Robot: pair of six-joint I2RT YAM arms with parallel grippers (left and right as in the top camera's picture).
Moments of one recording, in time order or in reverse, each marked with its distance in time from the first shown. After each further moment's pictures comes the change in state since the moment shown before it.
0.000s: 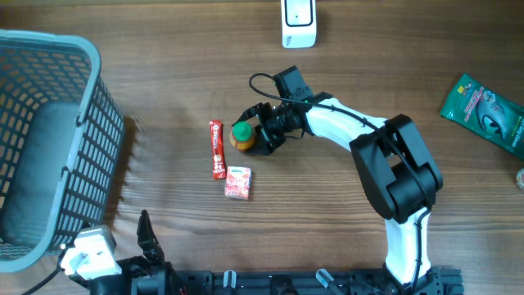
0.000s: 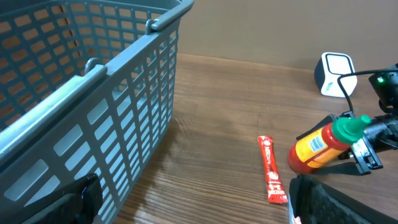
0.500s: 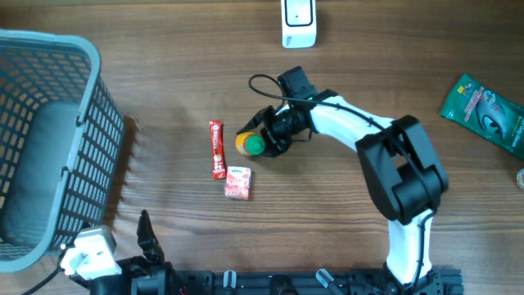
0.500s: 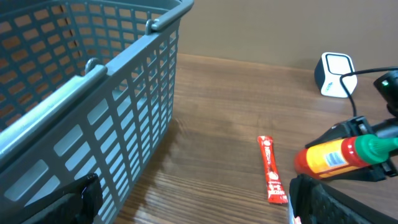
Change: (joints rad) left arm 0.000 0.000 0.000 0.000 0.000 0.000; right arm -0.027 -0.028 0.000 -0.159 -0.036 -0.266
